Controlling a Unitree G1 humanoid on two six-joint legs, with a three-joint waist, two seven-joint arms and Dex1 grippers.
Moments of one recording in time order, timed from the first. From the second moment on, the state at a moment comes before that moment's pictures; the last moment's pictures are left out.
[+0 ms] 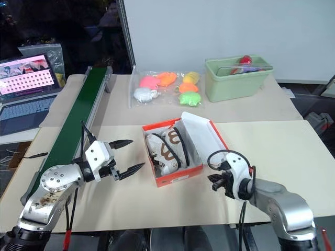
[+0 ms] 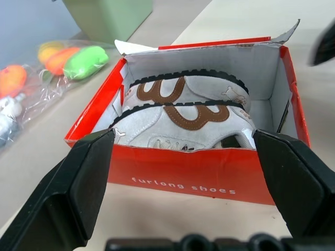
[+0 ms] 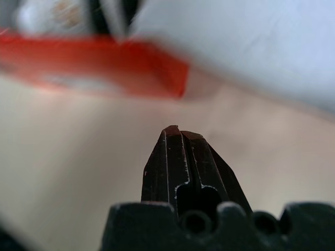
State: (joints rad) left arm -0.06 0.61 -0.01 -0.42 -0.24 0.26 -0.78; right arm -0.06 -0.57 -0.11 -0.46 0.46 1.13 0.49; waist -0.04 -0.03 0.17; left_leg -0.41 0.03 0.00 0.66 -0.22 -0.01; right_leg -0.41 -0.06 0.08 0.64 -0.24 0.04
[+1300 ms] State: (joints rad) left arm -0.02 0.62 0.04 -0.57 -0.27 0.39 -0.71; right arm -0.33 -0.48 -0.11 -0.34 0.89 0.75 0.66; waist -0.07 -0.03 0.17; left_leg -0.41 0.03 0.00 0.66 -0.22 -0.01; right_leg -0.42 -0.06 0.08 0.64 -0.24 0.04
